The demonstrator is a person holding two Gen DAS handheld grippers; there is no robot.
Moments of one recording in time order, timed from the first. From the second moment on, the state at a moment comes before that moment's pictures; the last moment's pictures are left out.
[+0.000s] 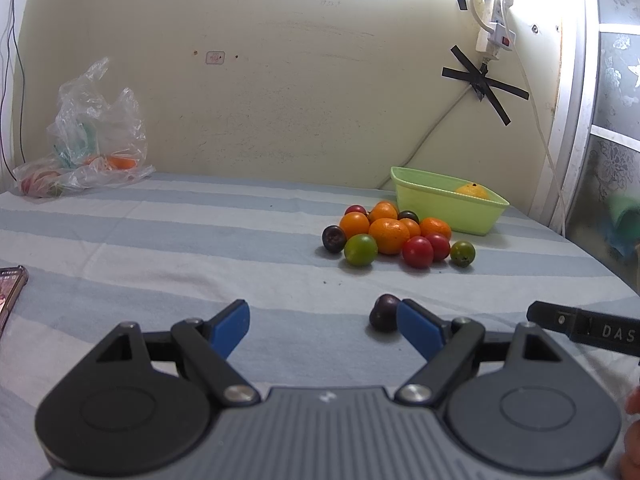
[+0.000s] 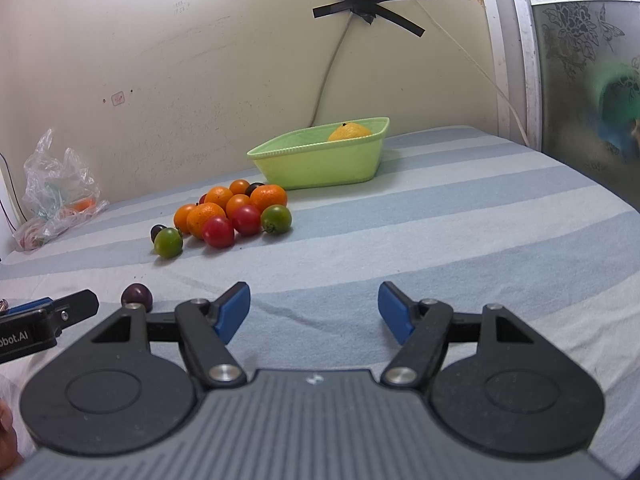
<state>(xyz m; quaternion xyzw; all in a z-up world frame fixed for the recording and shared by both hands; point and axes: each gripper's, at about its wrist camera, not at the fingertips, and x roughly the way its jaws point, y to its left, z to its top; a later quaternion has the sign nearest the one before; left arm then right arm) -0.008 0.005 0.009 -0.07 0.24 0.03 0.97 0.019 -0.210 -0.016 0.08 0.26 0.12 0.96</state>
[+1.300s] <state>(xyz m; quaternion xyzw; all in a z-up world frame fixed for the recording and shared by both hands) -0.009 0.005 0.009 -0.07 0.24 0.03 0.97 0.018 -0.209 -0.017 0.07 0.26 0.12 0.96</state>
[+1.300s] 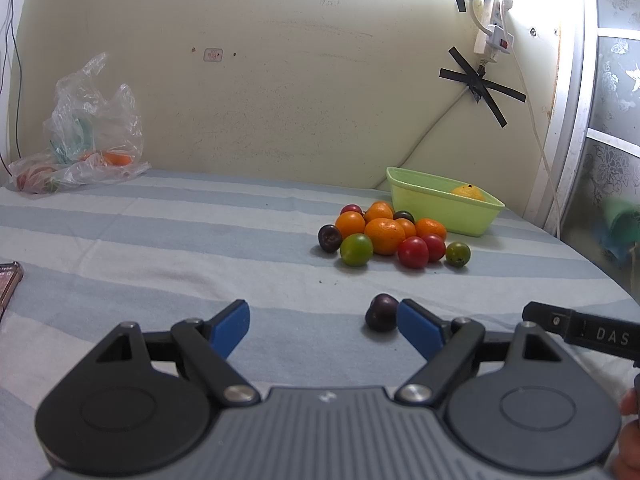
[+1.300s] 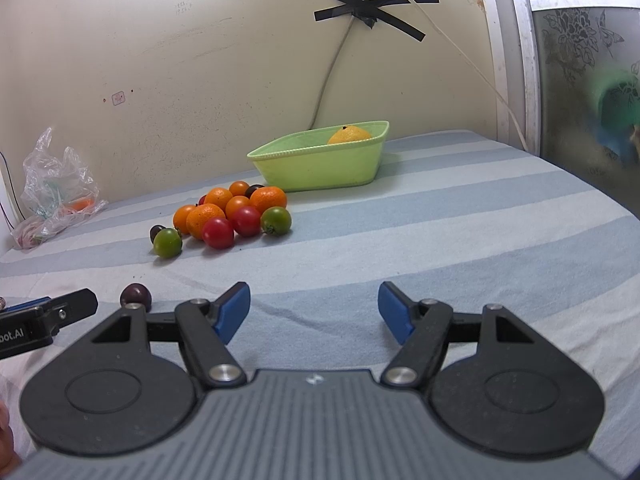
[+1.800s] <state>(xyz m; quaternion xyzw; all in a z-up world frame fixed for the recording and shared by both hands) 0.004 -0.010 0.010 -0.05 0.28 -0.06 0.96 0.060 -0.220 -0.008 0.07 0.32 0.19 0.93</state>
